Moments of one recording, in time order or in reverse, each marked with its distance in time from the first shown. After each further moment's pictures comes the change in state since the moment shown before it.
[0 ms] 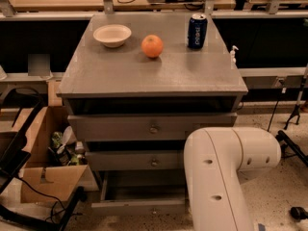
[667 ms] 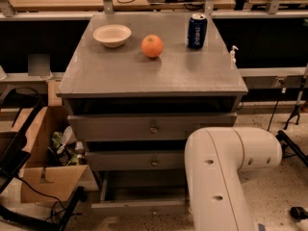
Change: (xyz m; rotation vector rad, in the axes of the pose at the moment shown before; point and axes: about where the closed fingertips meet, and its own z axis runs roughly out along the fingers) arm -0.001 -0.003 -0.002 0.000 0.000 0.000
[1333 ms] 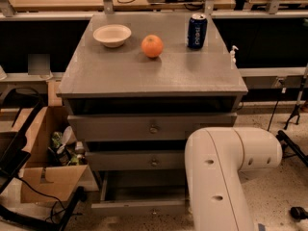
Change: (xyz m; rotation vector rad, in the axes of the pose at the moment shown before) arm 0.000 -0.001 0.000 0.000 0.000 0.000
